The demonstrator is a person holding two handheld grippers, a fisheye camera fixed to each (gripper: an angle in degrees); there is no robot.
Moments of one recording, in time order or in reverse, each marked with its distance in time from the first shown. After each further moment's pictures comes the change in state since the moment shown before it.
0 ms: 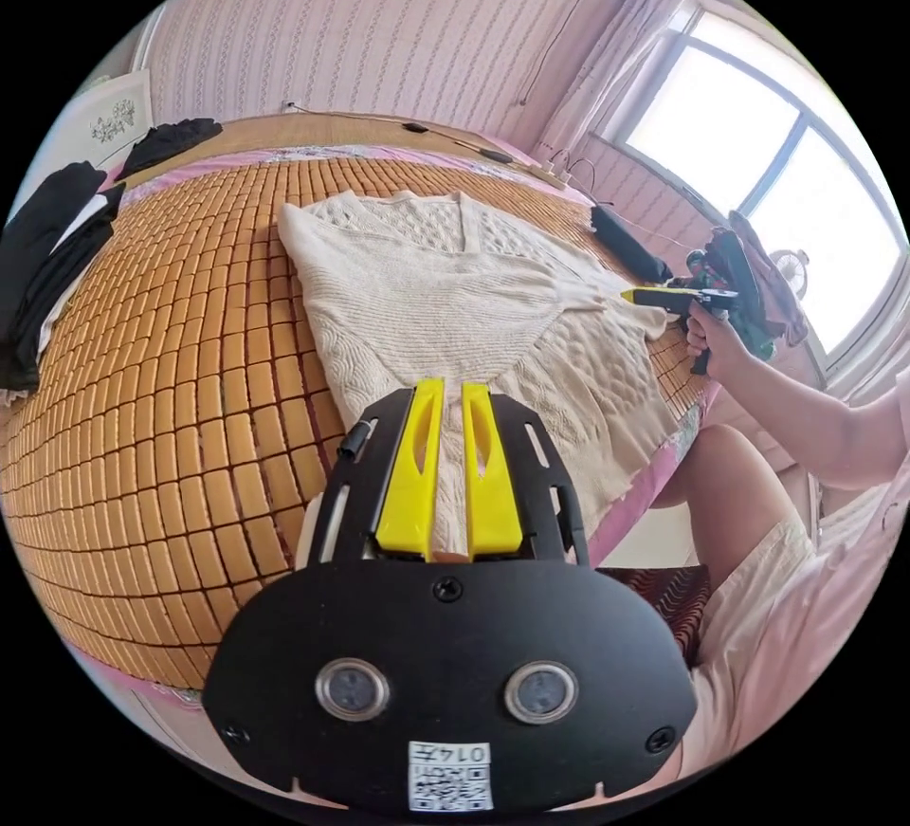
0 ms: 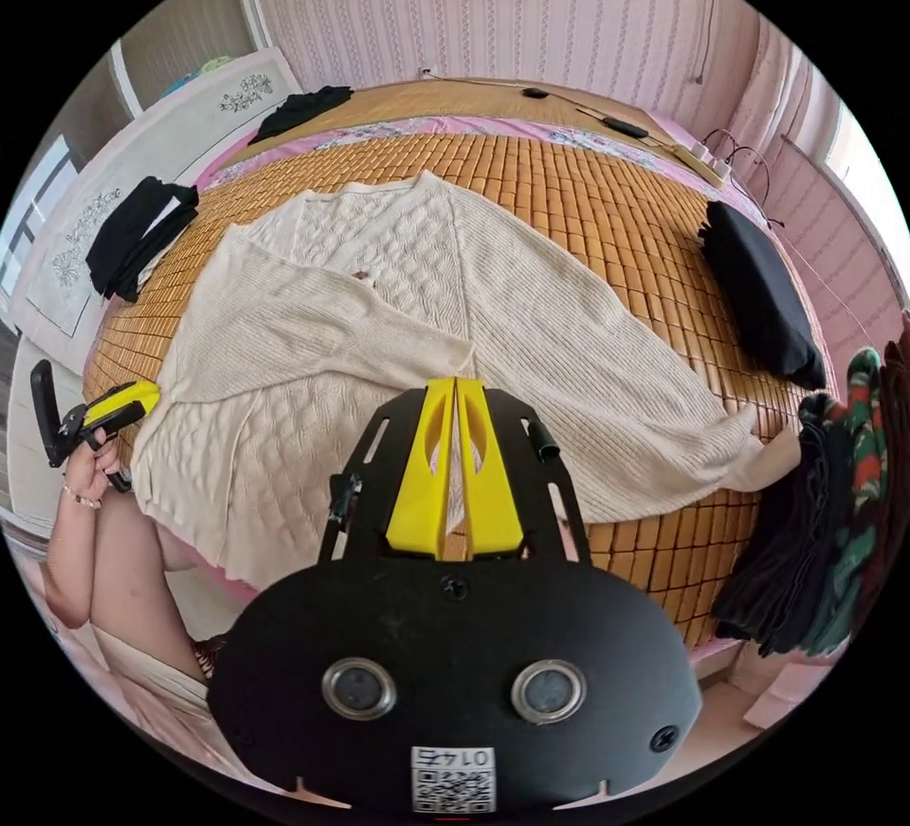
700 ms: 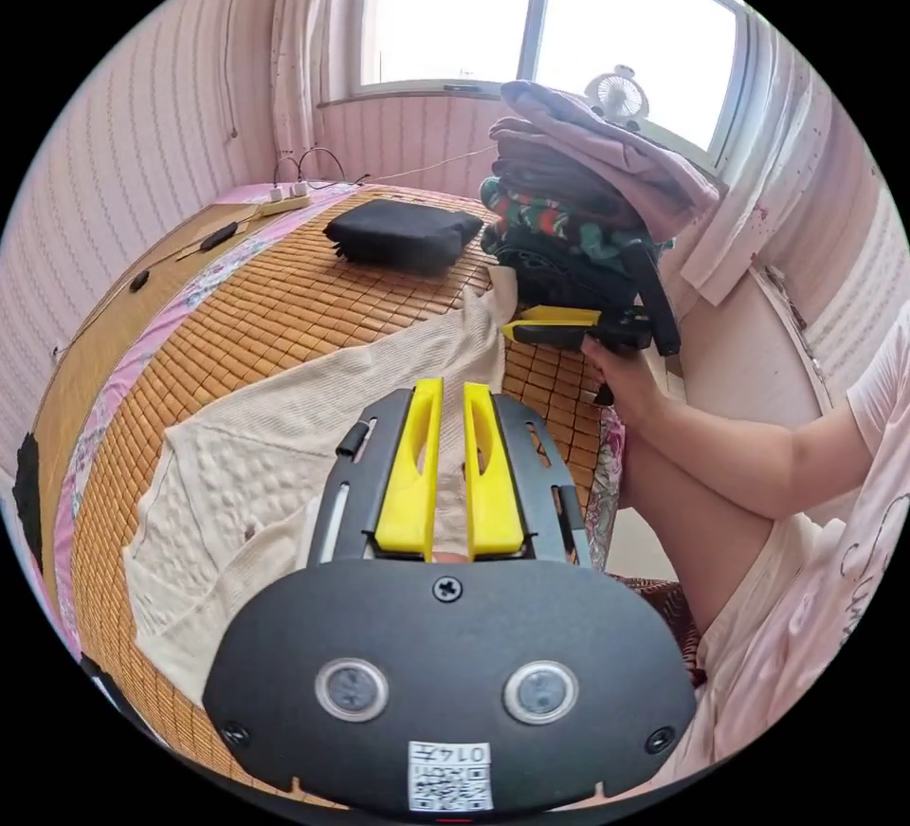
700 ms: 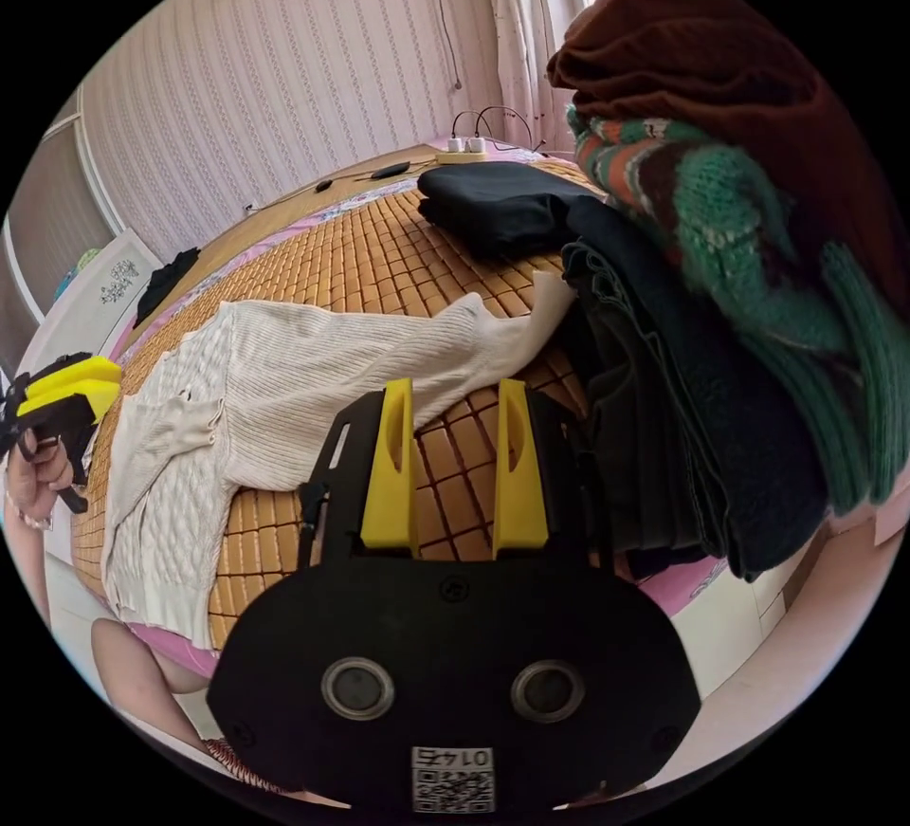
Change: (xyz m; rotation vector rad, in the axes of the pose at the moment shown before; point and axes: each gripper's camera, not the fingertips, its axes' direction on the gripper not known) left arm 0.322 -0.177 0.181 -0.135 0.211 0.747; right arm 0.204 0.140 -0.038 0.245 0.147 0.480
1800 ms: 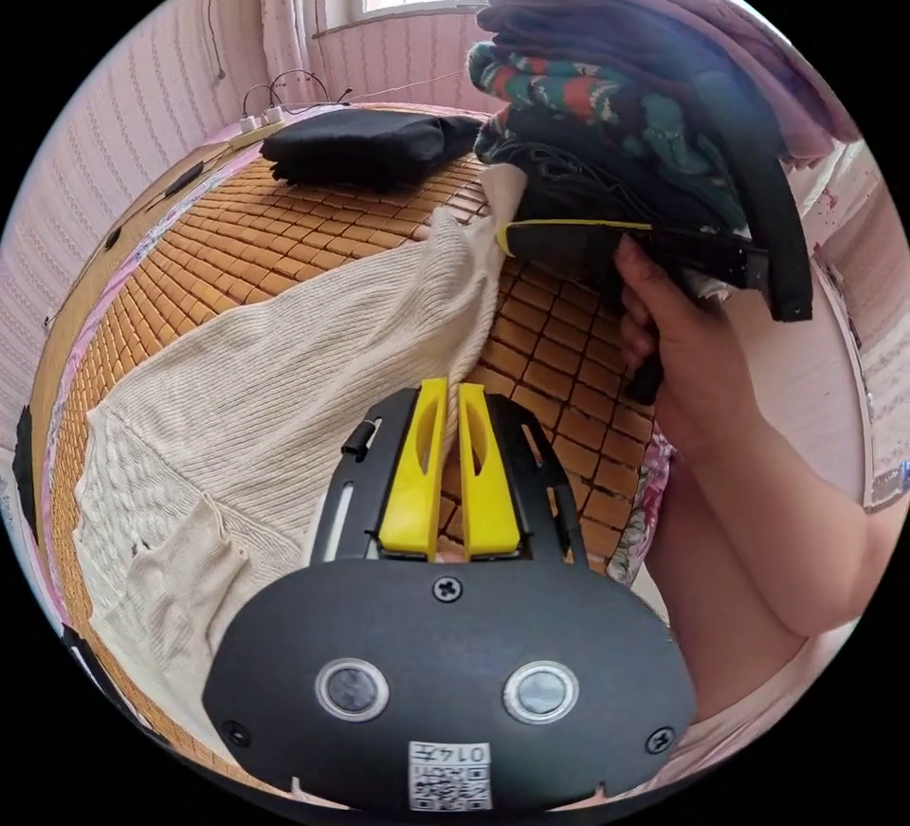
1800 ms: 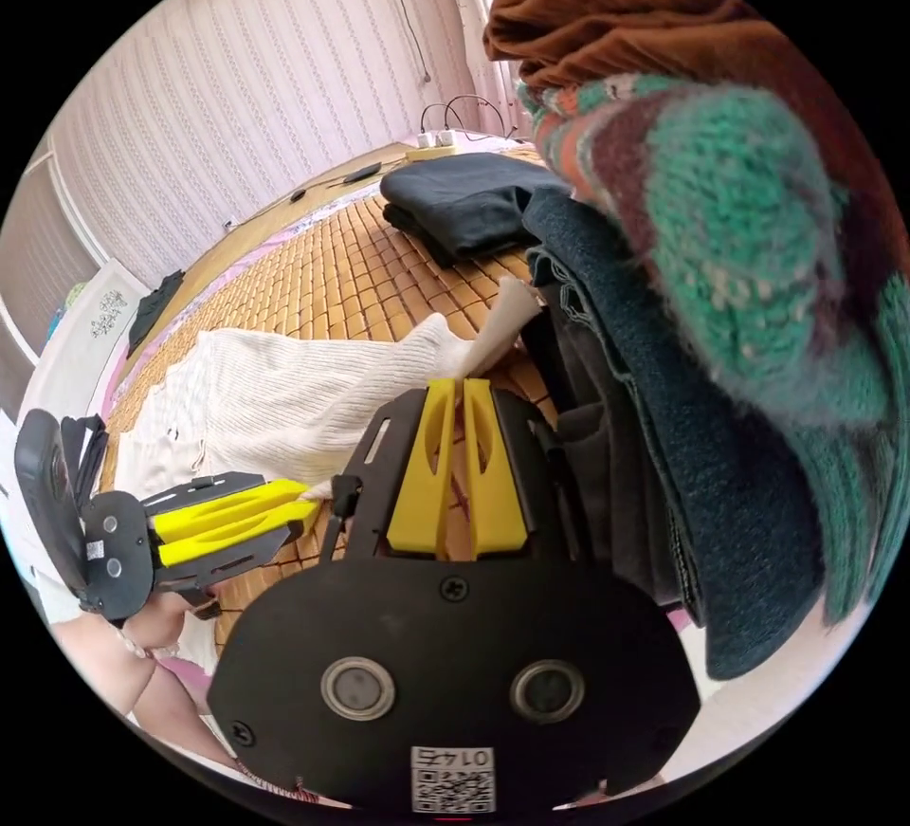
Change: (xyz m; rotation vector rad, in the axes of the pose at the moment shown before) left arm 0.032 -0.011 0.098 -0.126 -0.052 -0.190; right arm 0.031 -0.026 0.007 -0.011 -0.037 0.075
